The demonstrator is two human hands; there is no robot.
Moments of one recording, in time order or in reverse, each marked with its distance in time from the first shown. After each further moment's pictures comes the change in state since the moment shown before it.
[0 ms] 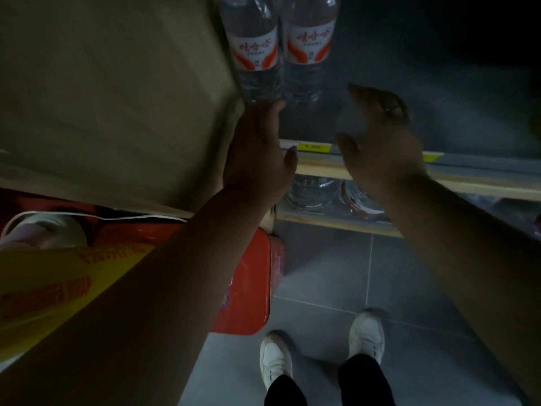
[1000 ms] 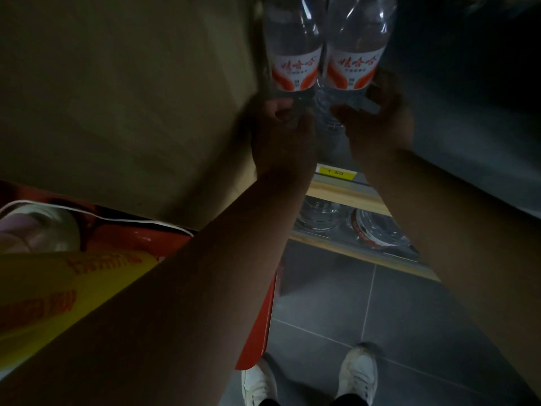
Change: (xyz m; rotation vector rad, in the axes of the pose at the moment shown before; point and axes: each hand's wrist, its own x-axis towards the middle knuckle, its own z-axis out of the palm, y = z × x) left_hand 0.051 0.014 0.012 -0.632 0.301 -0.643; right_hand 0.074 -0.037 0.040 0.727 0.084 0.252
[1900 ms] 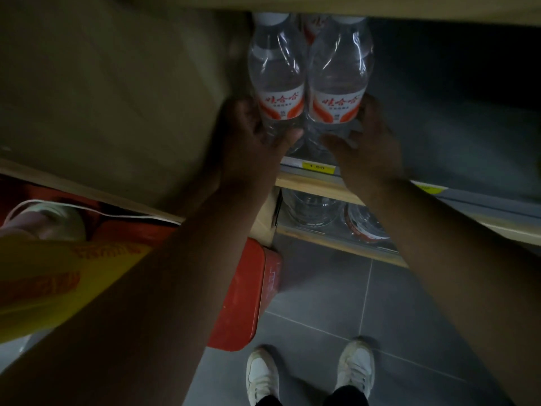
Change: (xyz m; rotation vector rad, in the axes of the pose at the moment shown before) left_hand -0.010 -0.007 -0.029 0.066 -0.134 0.105; right_hand -0.033 0.016 -0.038 -0.120 -0.180 -0.108
